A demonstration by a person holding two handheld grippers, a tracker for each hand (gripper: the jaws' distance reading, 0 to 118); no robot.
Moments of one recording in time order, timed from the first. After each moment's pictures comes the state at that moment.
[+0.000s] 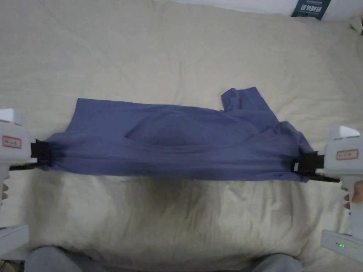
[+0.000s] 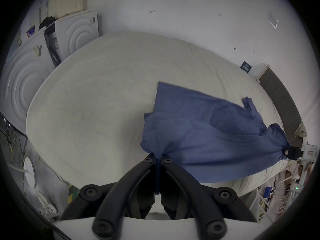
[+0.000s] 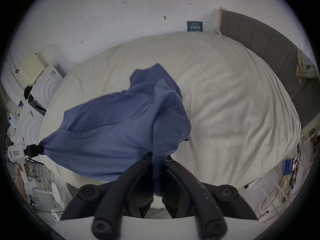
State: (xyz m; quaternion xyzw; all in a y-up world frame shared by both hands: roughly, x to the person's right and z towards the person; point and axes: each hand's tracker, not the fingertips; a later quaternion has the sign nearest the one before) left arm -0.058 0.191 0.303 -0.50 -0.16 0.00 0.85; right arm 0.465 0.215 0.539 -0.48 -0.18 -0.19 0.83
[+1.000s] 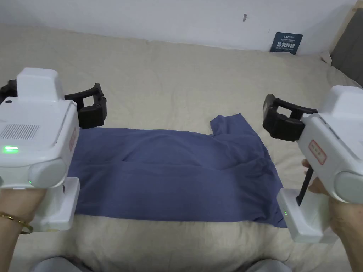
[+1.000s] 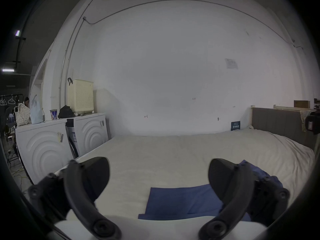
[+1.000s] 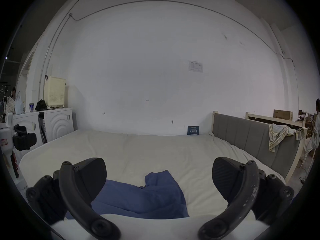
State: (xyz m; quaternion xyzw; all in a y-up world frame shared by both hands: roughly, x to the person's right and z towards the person) left arm 0.013 0.290 0.412 -0.02 -0.15 -0.04 0.99; right arm 0.348 0.310 0.589 -0.06 -0.23 0.01 0.97
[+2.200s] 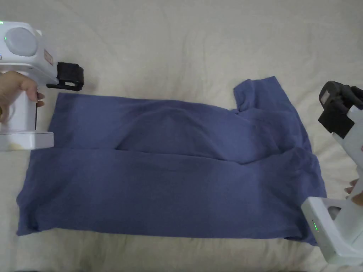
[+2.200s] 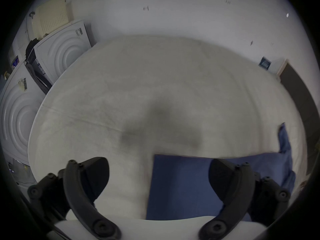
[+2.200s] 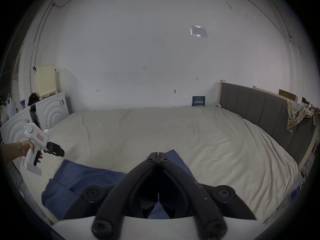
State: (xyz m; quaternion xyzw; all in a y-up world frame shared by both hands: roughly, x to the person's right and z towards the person) left arm 0.066 0.151 0.074 -0.50 -0.11 -0.09 0.85; right arm 0.415 0.257 0.457 -0.20 -0.23 -0.05 0.95
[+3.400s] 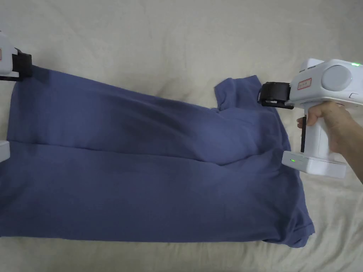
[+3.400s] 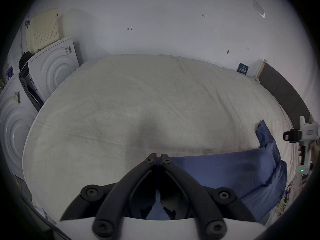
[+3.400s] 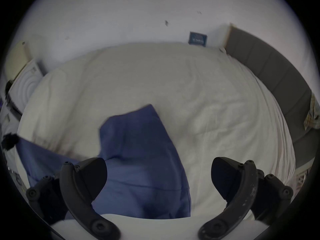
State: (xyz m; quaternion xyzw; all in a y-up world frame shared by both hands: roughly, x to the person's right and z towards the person) left arm 0.056 0.203 0.136 -0.41 -0.20 -0.06 0.89; right arm 0.562 0.168 0.315 -0.48 -0.26 -0.12 0.83
